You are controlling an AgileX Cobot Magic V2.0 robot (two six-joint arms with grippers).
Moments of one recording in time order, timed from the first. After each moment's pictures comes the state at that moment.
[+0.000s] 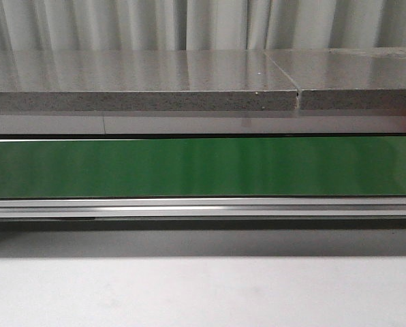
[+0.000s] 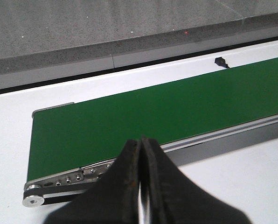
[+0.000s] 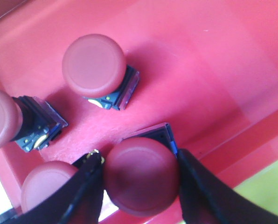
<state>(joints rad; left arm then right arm) -0.13 0.17 -0.56 -0.16 0.81 0.23 -0.51 1.84 -1.30 0.05 0.50 0.12</state>
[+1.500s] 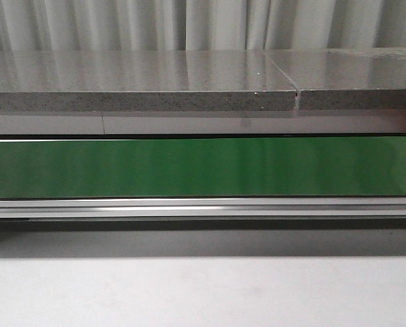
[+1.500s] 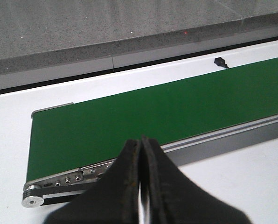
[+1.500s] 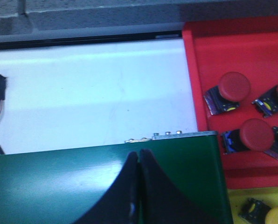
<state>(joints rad) -0.13 0.17 -0.56 -0.16 0.81 0.23 -0.06 1.46 -1.30 -0.06 0.74 0.12</state>
